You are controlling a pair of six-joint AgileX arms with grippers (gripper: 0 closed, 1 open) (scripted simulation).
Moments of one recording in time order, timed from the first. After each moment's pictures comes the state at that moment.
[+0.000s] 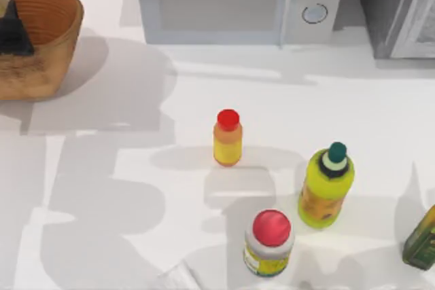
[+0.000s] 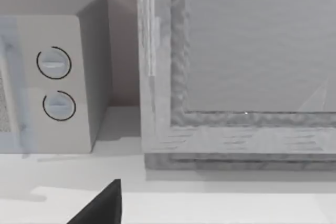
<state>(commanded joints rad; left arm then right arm) 0.15 1.96 0.71 1.24 0.19 0.01 0.00 0.00 0.00 0.00 0.00 0.00</state>
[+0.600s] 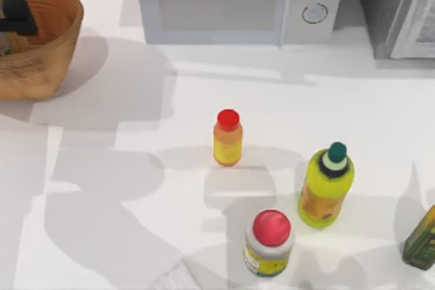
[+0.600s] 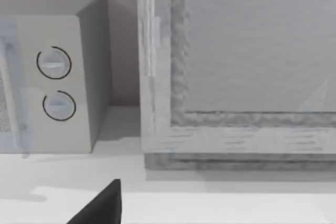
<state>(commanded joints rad) 0.14 2.06 0.89 1.17 0.18 0.01 0.00 0.00 0.00 0.00 0.00 0.00</state>
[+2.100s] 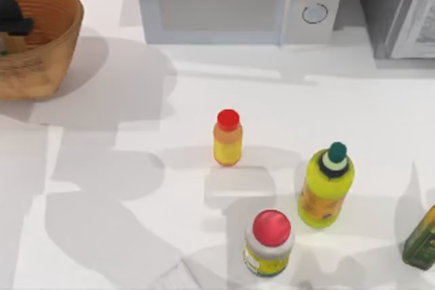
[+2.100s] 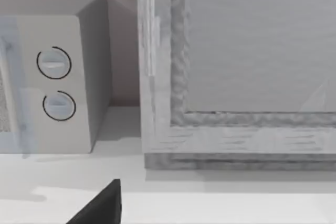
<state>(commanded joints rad) 0.14 2.04 0.89 1.16 0.18 0.01 0.00 0.00 0.00 0.00 0.00 0.00</state>
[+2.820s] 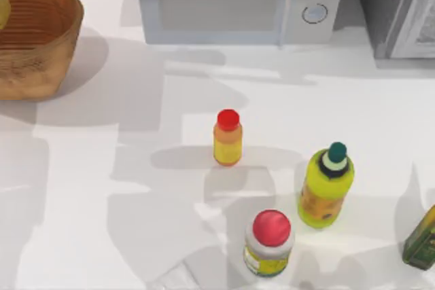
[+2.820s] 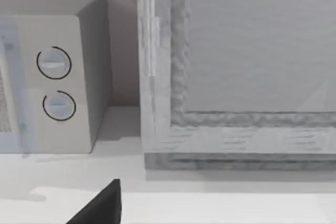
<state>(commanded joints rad) 0.14 1.80 1.06 0.73 0.17 0.02 0.00 0.00 0.00 0.00 0.00 0.00</state>
